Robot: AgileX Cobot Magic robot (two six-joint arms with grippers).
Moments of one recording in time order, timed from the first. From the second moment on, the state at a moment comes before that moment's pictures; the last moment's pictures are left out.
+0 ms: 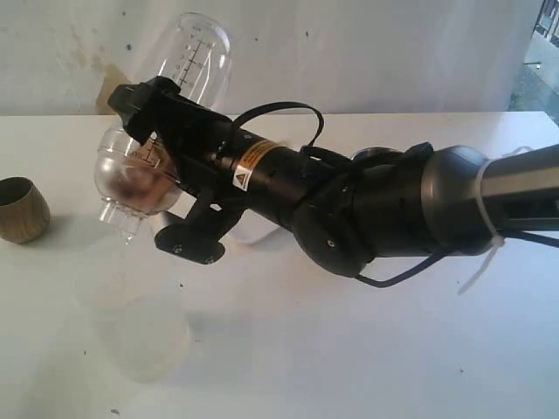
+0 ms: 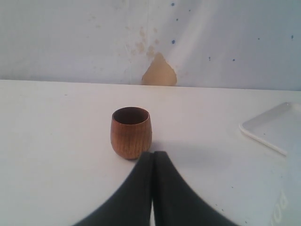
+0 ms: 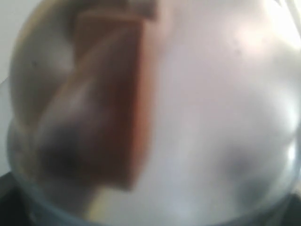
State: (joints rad) left arm -0.01 0.01 -0.01 0.01 0.22 -0.05; right arm 0.70 1.81 -1.05 -0.07 -0.64 -2.12
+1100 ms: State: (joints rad) left arm -0.01 0.01 -0.01 0.01 0.22 -0.05; right arm 0.70 1.81 -1.05 -0.13 -0.65 -2.12
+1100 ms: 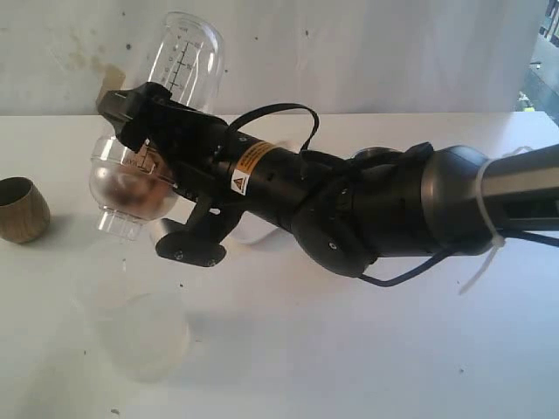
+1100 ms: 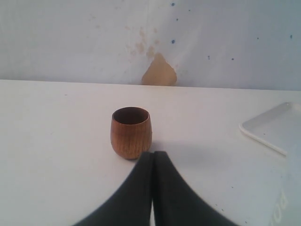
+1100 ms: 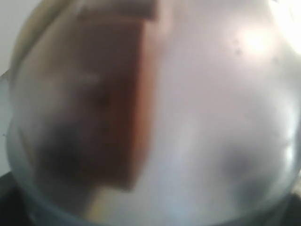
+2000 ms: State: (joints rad) left arm -0.01 0.01 -0.01 0.01 0.22 -0.05; right arm 0.70 1.81 -1.05 -0.13 -0.79 -2.12
